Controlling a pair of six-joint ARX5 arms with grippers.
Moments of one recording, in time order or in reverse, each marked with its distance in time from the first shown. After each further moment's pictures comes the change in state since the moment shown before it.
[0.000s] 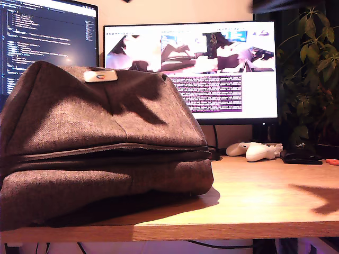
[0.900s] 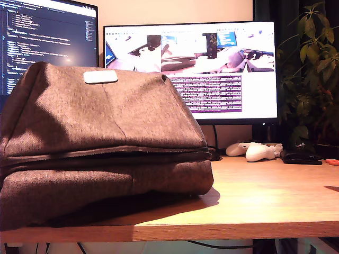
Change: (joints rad) left arm 0.153 -0.539 -0.463 0.203 0.013 -0.154; right arm -0.069 -0.196 0.000 -0.198 -0.079 0.079
